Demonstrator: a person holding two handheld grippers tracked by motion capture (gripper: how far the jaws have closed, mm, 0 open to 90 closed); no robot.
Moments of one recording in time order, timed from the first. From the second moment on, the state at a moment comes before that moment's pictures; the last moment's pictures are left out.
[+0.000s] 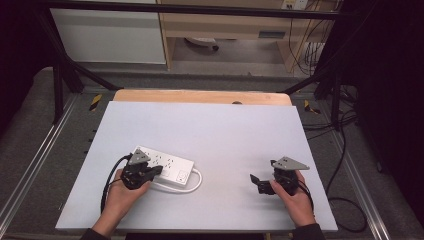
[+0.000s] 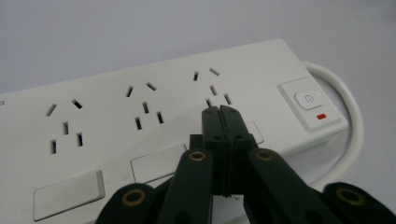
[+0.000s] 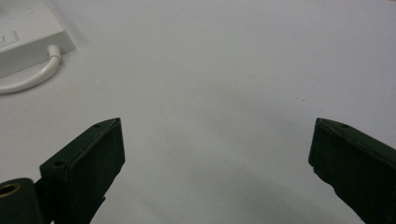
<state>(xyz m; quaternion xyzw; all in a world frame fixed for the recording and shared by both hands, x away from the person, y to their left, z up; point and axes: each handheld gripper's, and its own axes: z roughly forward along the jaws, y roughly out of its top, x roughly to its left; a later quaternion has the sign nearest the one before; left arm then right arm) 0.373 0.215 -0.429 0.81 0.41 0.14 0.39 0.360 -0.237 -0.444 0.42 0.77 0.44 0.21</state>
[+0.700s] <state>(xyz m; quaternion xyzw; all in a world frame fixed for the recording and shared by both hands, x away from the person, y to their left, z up) 0.374 0.216 -0.430 0.81 0.41 0.14 0.39 0.360 -0.238 -0.444 0.42 0.77 0.44 0.21</state>
